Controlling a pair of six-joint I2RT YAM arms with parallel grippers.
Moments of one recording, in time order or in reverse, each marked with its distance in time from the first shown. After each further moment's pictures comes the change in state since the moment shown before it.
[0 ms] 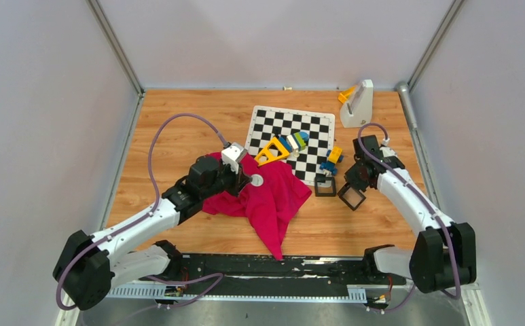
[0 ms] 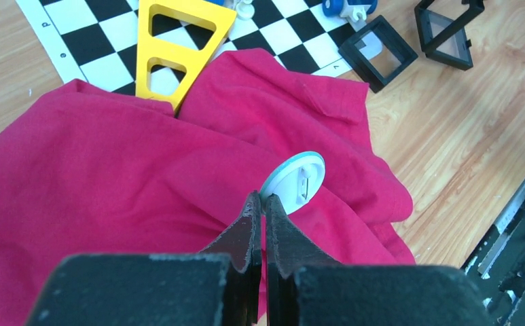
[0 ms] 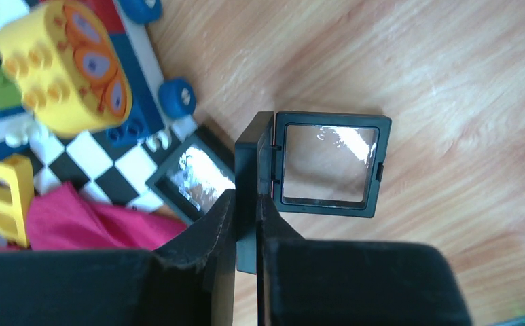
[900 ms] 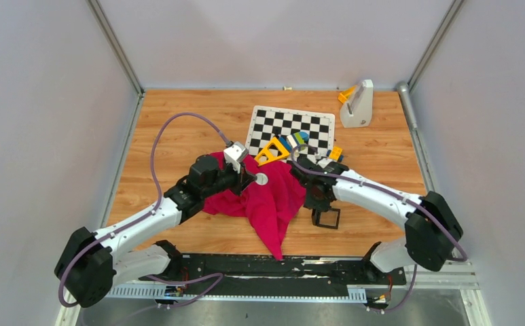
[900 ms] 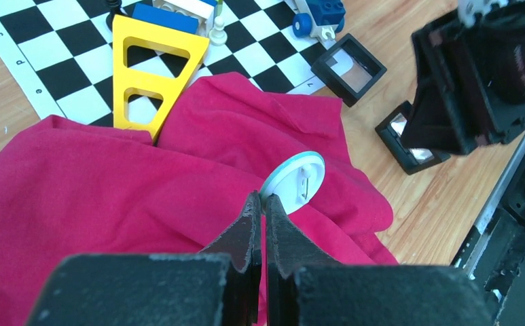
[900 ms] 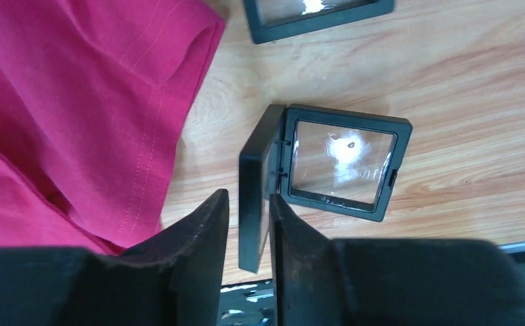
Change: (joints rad) left arm 0.000 0.013 -0.019 0.106 0.079 0.008; right arm 0.600 0.131 0.102 -0.232 0.055 0.024
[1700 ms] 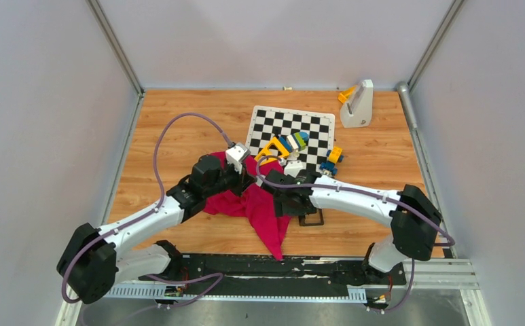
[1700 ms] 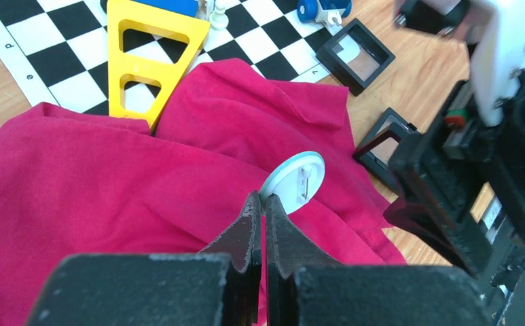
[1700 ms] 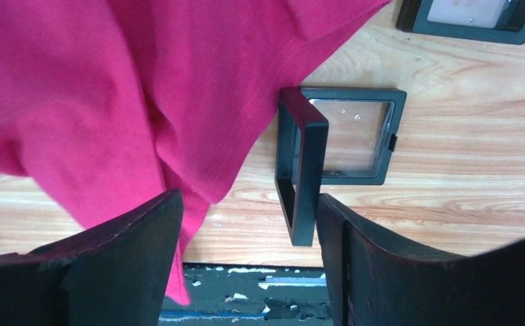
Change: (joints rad) left arm 0.000 0.032 0.000 -0.005 -0.003 0.004; right arm 0.270 0.183 0.175 -0.019 0.081 -0.092
